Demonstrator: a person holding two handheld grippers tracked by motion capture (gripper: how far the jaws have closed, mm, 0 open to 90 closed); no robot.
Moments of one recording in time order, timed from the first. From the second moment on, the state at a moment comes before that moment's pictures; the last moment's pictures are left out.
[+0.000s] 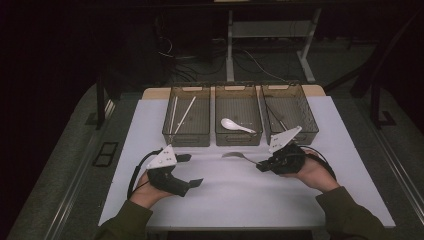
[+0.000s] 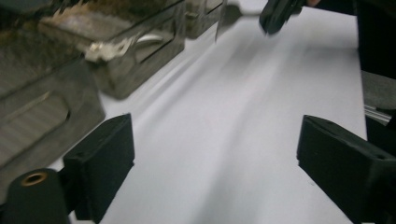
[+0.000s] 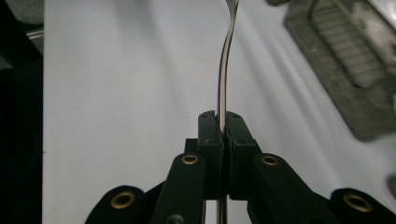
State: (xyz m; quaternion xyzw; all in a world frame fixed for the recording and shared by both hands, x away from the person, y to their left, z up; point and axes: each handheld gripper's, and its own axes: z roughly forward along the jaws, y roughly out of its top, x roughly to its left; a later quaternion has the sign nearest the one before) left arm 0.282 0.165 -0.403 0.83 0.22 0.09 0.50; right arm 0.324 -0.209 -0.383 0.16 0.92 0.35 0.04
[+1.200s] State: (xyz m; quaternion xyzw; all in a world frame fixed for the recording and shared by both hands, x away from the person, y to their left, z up) left arm 0.278 0.175 -0.423 0.84 0.26 0.10 0.48; right arm 0.433 -0.302 -0.338 0.41 0.82 0.37 0.14
